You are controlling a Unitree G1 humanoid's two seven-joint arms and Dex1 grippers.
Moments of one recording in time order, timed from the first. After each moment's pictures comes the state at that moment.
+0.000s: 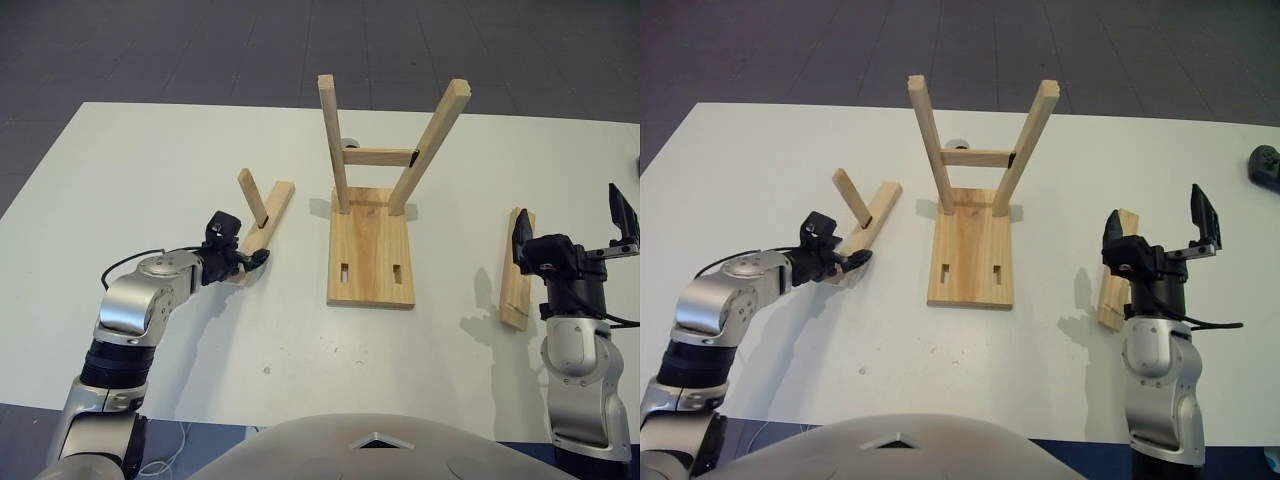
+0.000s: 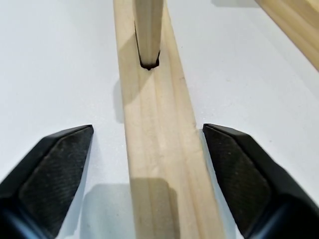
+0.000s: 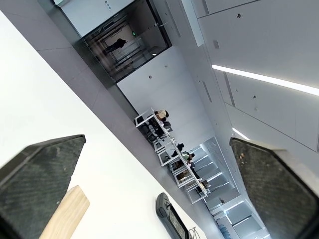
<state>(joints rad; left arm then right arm) -0.17 0.56 -0.08 -0.20 -0.41 0.96 -0.36 0.35 -0.36 -0.24 -0.50 -0.57 0.02 -0.04</state>
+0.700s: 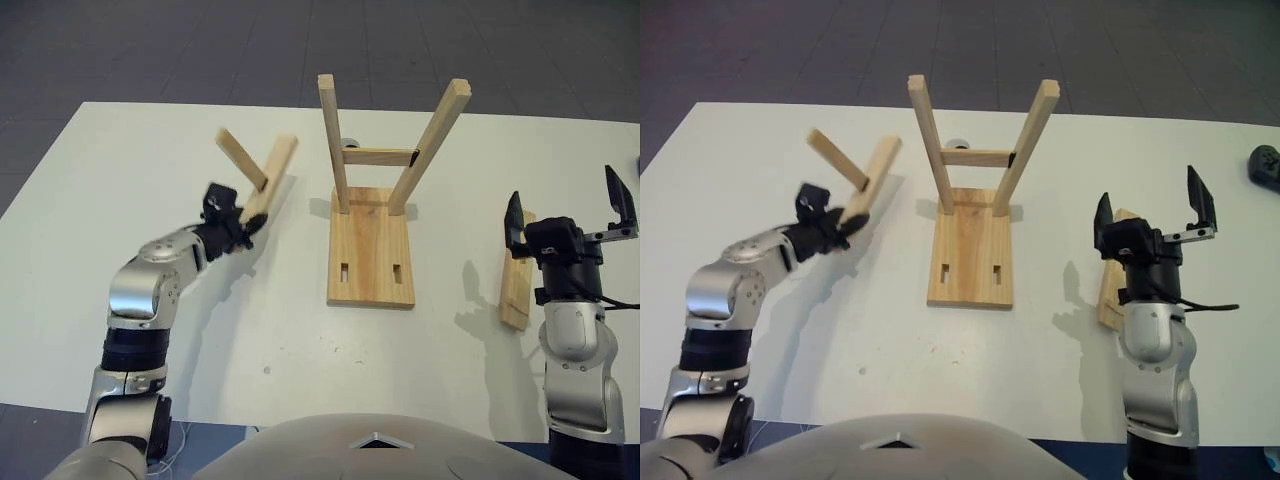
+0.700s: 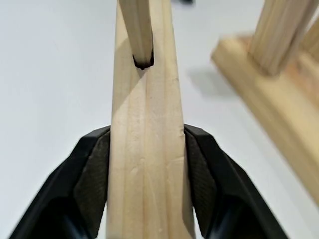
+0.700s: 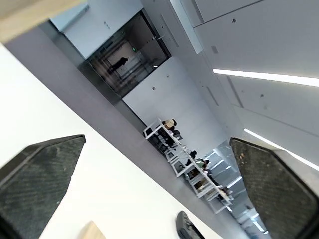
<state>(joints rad) -0.36 0.40 0.10 -0.12 -0.39 0.66 -0.35 0.21 -0.33 -0.23 -0.50 -0.31 0.04 0.05</state>
